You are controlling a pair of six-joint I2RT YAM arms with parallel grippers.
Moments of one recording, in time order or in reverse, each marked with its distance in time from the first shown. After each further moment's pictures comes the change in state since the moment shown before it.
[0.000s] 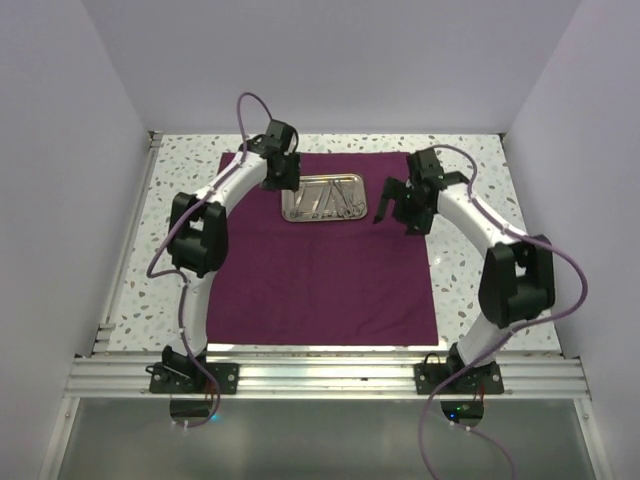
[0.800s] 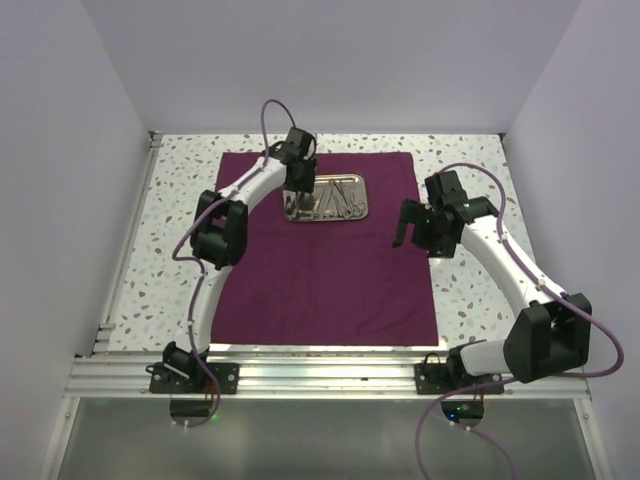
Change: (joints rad) left arm -0.046 0.245 0.180 0.087 0.054 0.039; right arm 0.033 -0.404 -0.299 -0.148 0.084 -0.055
